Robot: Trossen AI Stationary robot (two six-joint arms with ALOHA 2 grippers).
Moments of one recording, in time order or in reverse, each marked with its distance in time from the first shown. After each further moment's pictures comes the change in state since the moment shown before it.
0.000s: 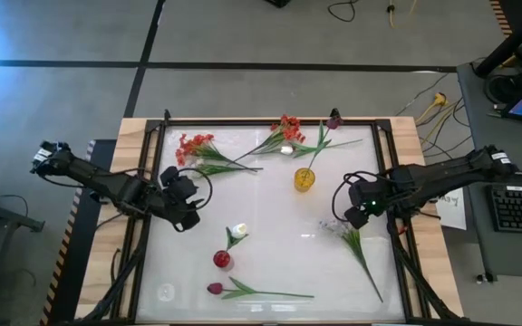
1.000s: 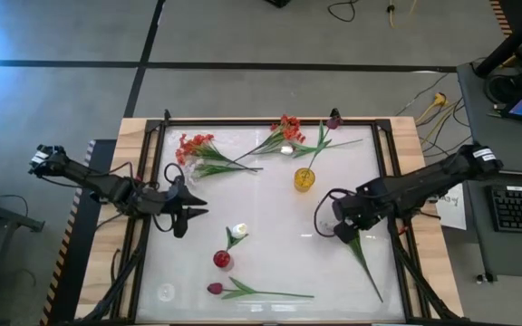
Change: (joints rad) left arm -0.003 -0.319 -0.346 0.565 0.207 0.155; right arm 0.087 0.247 0.008 0.156 -0.165 0.067
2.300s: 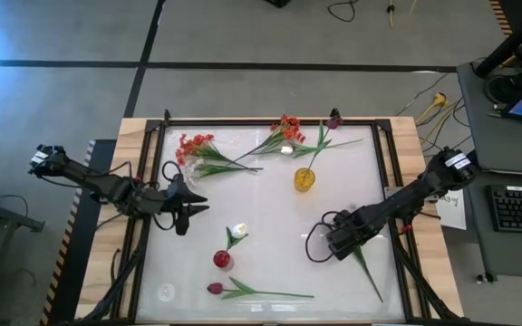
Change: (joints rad) left arm 0.000 0.002 0.009 0.021 -0.059 -0.027; right arm 0.219 0.305 0.002 0.138 0.167 0.194
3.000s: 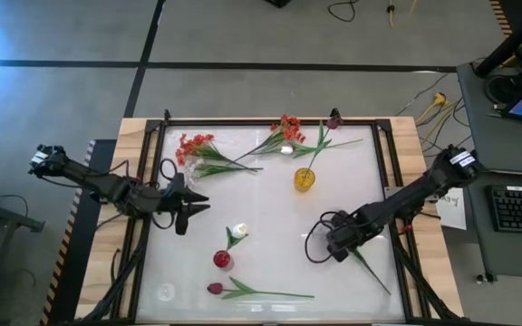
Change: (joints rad) left arm 0.000 -0.012 0.001 0.065 -0.002 0.013; right arm 0.003 -0.071 0.030 0.014 -0.001 -0.052
